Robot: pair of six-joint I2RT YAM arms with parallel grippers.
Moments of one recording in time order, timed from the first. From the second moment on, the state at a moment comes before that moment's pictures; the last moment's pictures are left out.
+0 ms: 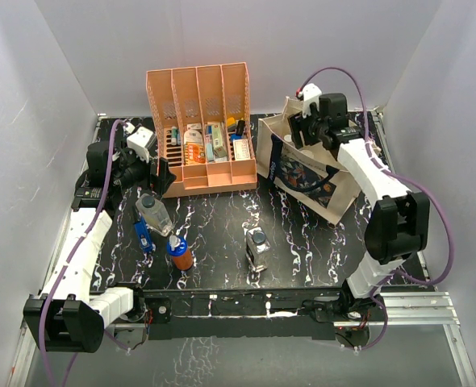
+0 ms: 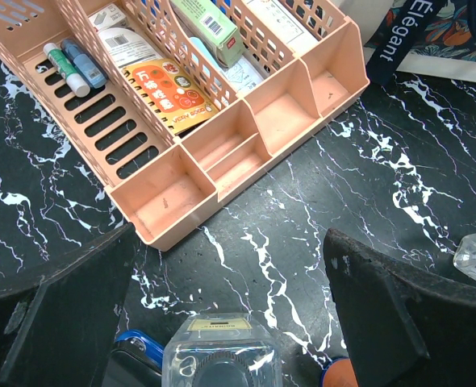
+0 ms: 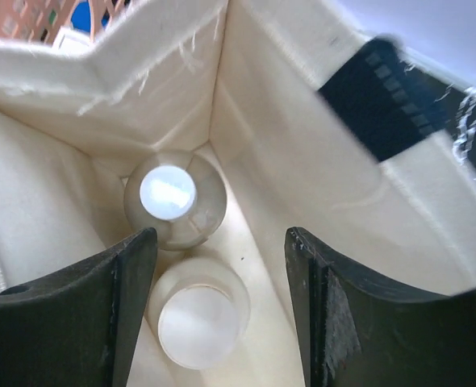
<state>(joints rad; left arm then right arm) -0.03 1.08 1.00 -0.42 0.52 0.22 0.19 1.70 1.47 -0.36 -0.15 -0.23</state>
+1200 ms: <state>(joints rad) -0.03 1.08 1.00 -0.42 0.54 0.22 0.17 1.29 1.37 -0.82 -0.27 -0.56</state>
